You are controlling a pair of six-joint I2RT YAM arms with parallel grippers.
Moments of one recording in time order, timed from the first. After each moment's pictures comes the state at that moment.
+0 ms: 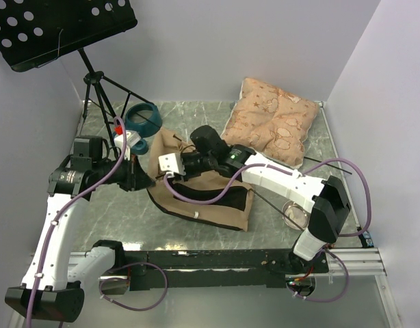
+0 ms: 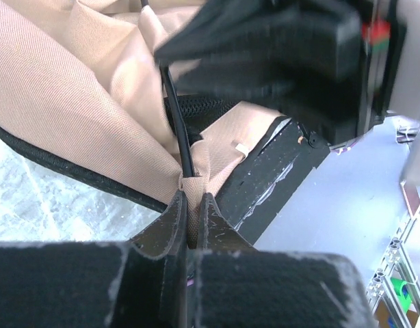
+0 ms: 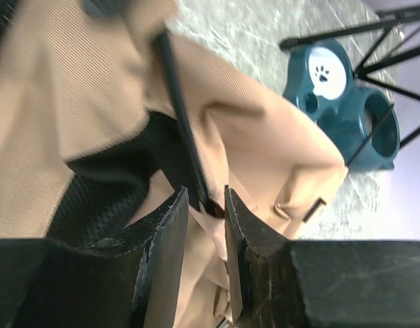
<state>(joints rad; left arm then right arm) -0.10 0.93 1.12 -1.01 0.78 -0.02 0.94 1.62 1.43 -0.40 -0.44 -0.90</state>
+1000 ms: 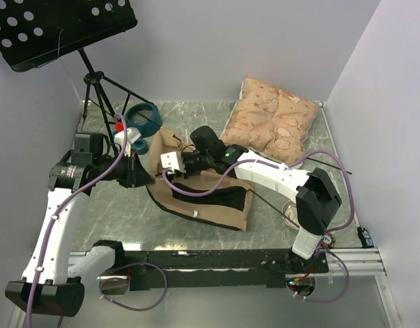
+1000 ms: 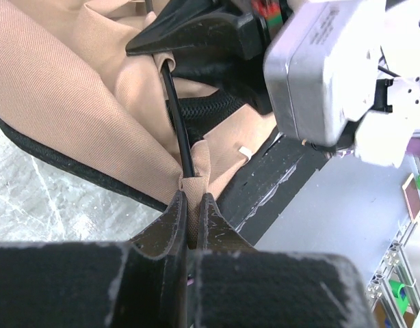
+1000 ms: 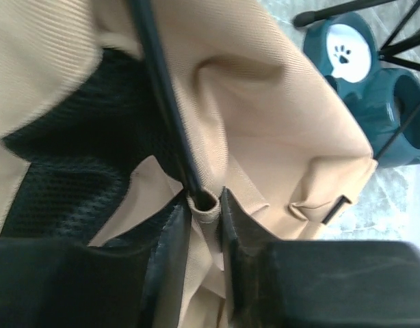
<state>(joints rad) -0.10 0.97 1.16 -1.03 0.76 -0.01 0.87 1.71 1.38 -0.31 -0.50 -0.91</state>
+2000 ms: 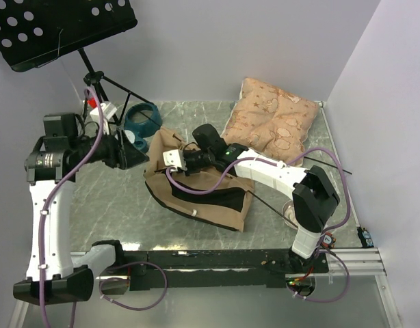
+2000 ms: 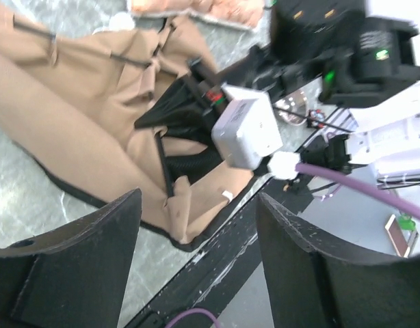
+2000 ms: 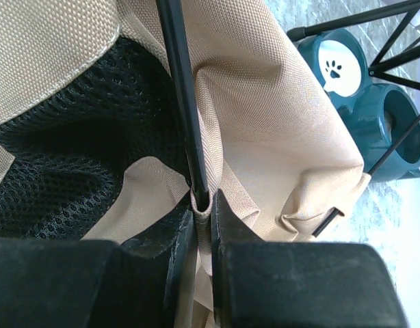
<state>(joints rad) 0.08 1.06 1.43 -1.08 0.89 -0.01 0.83 1.74 1.37 -0.24 -0.57 -0.93</state>
